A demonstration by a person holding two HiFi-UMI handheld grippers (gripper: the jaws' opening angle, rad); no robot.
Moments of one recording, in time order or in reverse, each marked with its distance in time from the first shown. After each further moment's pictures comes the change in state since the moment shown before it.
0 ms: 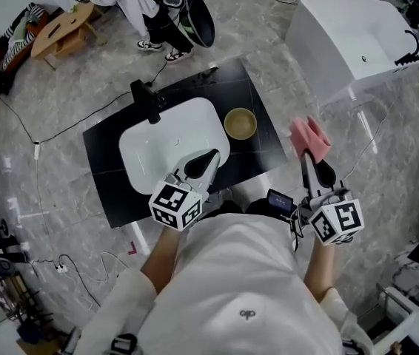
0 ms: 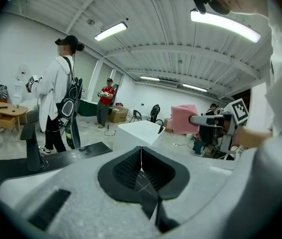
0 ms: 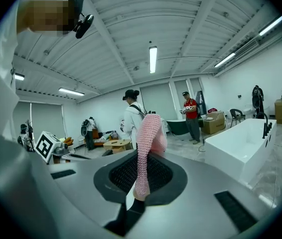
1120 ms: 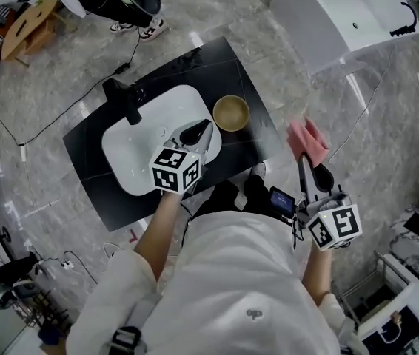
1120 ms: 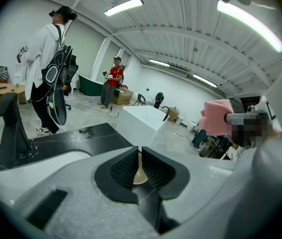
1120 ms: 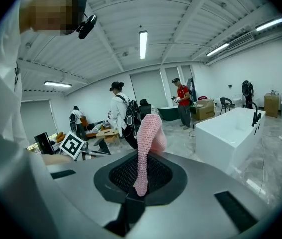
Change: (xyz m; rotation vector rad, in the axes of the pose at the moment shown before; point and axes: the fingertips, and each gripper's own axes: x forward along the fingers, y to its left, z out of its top) left arm 0.099 0.073 -0.046 -0.133 0.205 -0.002; right arm 0.015 -0.023 -0.035 0.068 0.162 -0.102
